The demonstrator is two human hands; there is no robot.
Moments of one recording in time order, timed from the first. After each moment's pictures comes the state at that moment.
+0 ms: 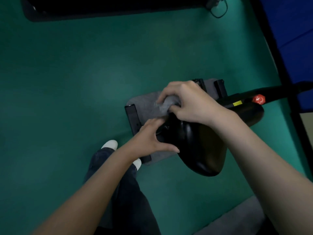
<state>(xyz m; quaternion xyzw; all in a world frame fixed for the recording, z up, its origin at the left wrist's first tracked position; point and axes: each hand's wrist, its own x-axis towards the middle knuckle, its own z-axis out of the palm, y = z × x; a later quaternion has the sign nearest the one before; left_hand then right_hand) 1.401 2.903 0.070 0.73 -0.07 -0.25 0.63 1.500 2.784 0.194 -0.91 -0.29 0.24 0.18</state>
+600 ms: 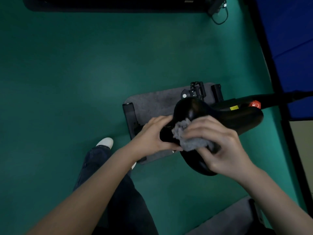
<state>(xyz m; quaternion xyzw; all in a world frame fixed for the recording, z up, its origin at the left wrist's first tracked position) 1.394 2.908 0.084 0.76 -0.06 -0.24 0.60 1.412 2.733 0.204 -0.87 -0.33 0.14 0.34</state>
